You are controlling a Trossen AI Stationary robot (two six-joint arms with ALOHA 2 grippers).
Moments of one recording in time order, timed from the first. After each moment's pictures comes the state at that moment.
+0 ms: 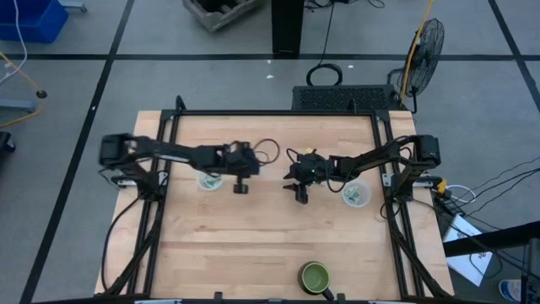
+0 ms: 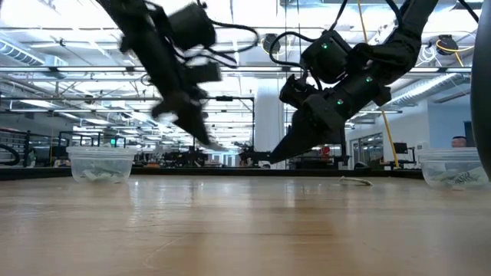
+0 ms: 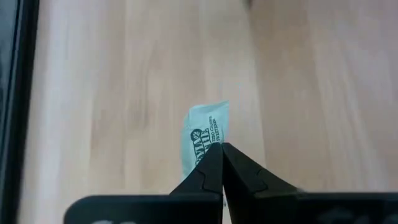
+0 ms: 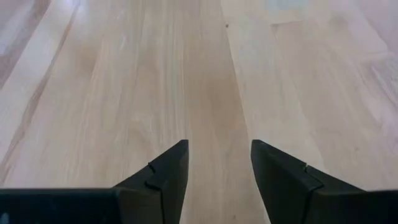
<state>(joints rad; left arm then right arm) 0.12 1.60 0.94 -0.29 -0.16 0.33 -0.14 1.72 0.67 0.41 -0.13 0.04</state>
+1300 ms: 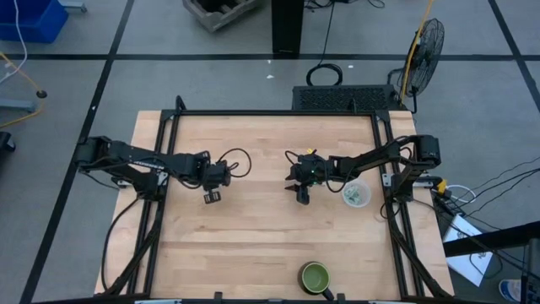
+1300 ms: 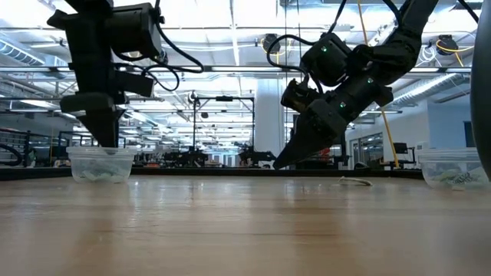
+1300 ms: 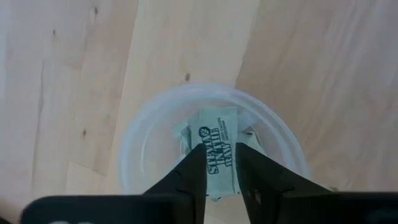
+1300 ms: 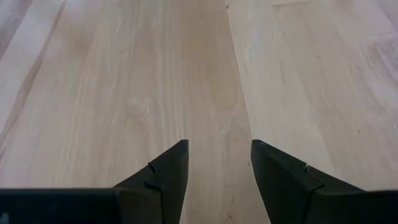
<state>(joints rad) 0.00 1.36 0.76 -0.83 -0.27 -0.23 -0.14 1.72 0.67 0.36 -0.13 0.03</state>
